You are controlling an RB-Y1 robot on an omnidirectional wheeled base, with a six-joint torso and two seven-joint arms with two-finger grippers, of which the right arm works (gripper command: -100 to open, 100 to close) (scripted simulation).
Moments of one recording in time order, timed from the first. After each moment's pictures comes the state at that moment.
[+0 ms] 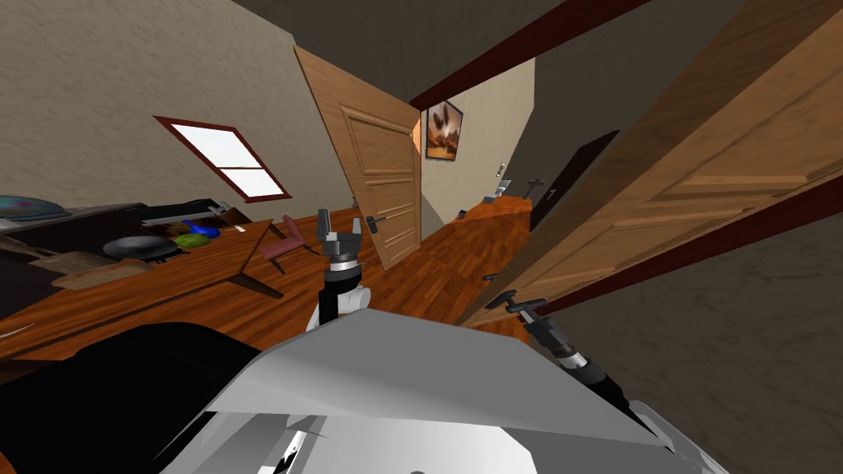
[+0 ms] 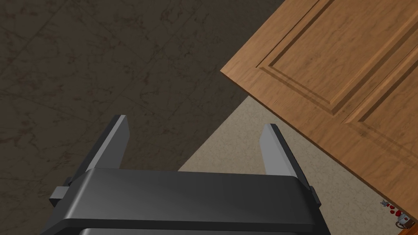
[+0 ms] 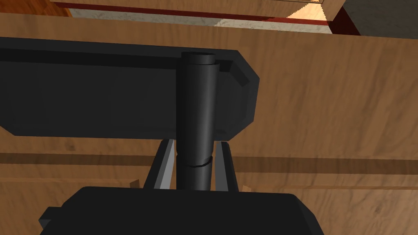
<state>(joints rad) 0.37 -0.83 0.13 -0.97 0.03 -1.27 -0.71</state>
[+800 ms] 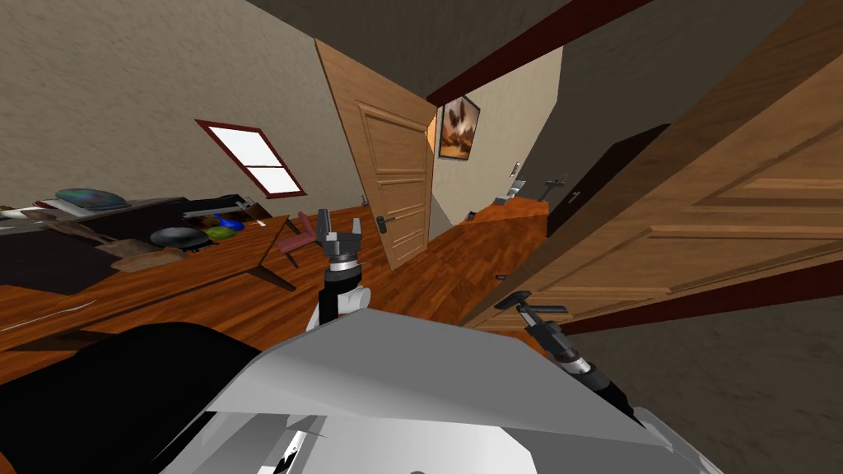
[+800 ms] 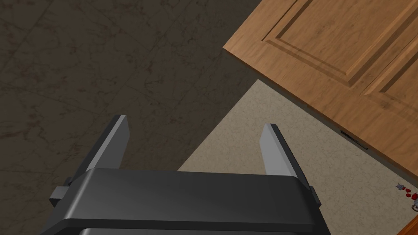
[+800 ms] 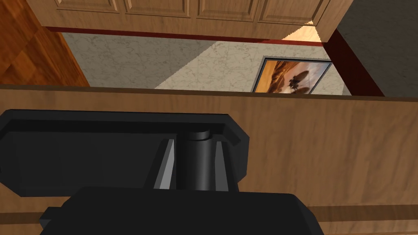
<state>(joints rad) 0.35 -0.80 0.12 -0.88 0.04 -1.36 -0.71</state>
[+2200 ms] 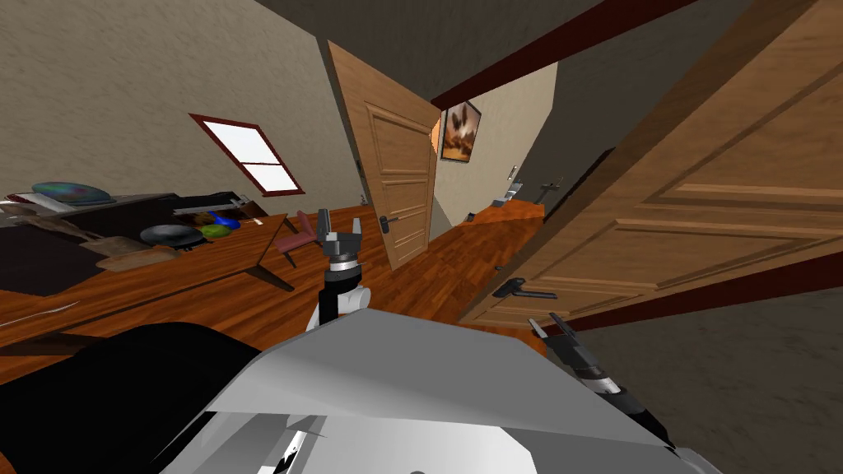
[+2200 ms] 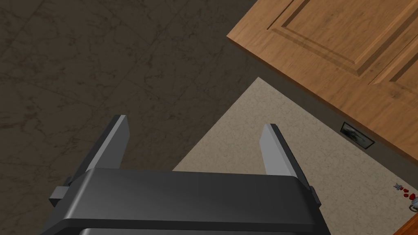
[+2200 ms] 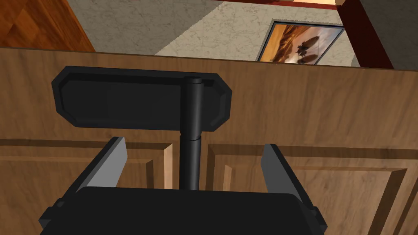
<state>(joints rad) 0.35 -0.79 0.05 -0.72 0.00 -1.39 -0.73</state>
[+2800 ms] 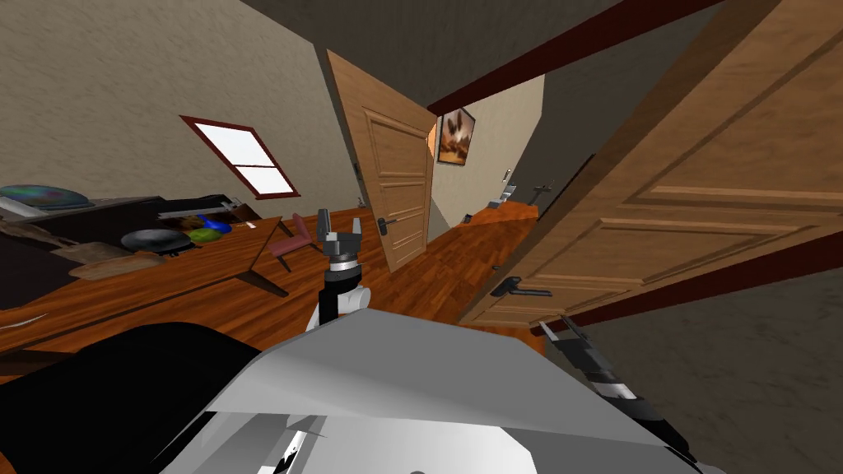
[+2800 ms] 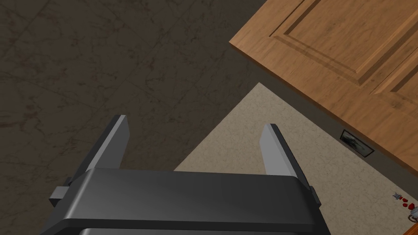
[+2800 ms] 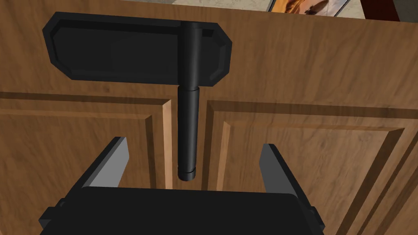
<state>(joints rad) 0.34 -0.80 0.02 -0.66 -0.04 -1.36 -0.75</state>
